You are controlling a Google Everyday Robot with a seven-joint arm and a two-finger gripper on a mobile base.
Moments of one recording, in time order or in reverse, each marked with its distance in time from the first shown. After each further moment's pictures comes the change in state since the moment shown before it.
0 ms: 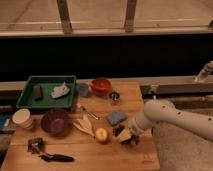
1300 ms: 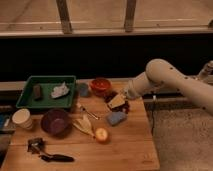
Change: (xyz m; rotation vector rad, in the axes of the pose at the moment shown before) arm -0.144 0.016 -0.091 -0.091 -0.177 -0.165
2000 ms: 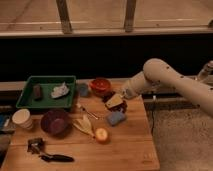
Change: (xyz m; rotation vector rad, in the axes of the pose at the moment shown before) arm -0.016 0.000 0.023 -0.053 0.003 -0.024
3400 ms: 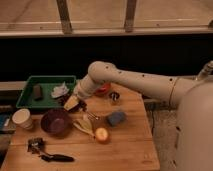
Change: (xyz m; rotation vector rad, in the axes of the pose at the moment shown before) arm -0.112 0.074 0.152 -0.027 0.008 -0.212
